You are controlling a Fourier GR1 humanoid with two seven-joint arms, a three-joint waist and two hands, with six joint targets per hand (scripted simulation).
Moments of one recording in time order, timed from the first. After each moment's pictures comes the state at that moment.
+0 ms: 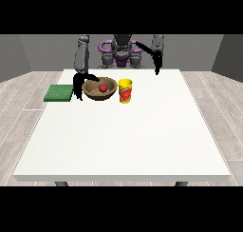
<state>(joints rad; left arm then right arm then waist) -0.44 0.04 -0.13 -1.27 -0.17 0.20 -0.12 -0.49 -0.13 -0.31 -0.64 -0.26 0.03 -0.34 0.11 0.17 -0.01</state>
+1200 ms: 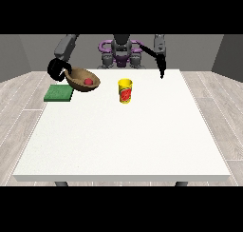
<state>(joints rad) -0.35 0.09 -0.01 -1.11 -0.13 0.17 -0.24 -0.54 -0.33 -0.30 -0.68 -0.29 -0.02 0.09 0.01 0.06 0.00</state>
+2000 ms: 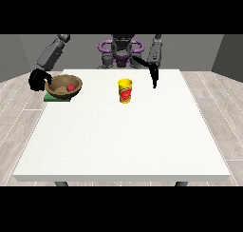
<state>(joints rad) -0.44 0.01 -0.10 -1.28 -0.25 0.28 -0.26 -0.58 -0.64 -0.50 -0.47 -0.43 0.29 -0.05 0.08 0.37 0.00</state>
